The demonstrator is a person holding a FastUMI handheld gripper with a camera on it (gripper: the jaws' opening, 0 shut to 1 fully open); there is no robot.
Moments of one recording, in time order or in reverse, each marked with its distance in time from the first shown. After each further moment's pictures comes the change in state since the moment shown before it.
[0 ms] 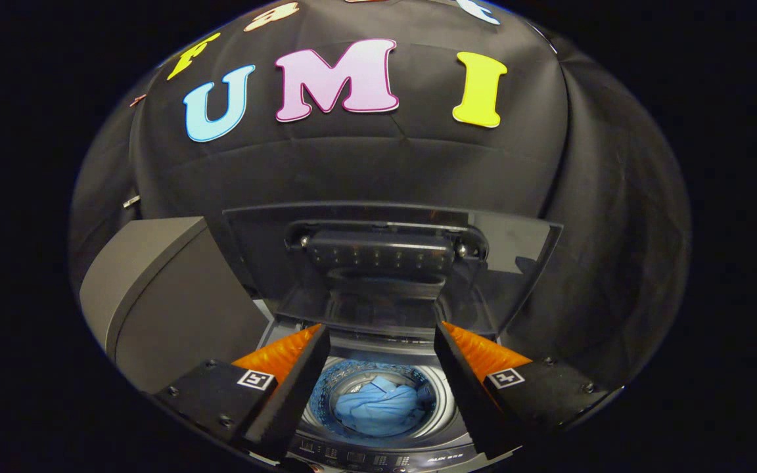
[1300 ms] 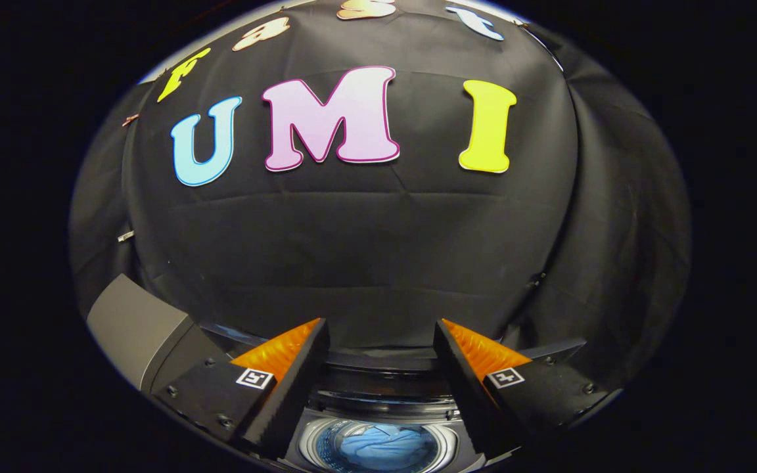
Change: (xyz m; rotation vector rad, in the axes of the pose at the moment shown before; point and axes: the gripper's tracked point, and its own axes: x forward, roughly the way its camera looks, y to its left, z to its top) arm 0.058 0.011 0.110 0.031 -0.157 0.017
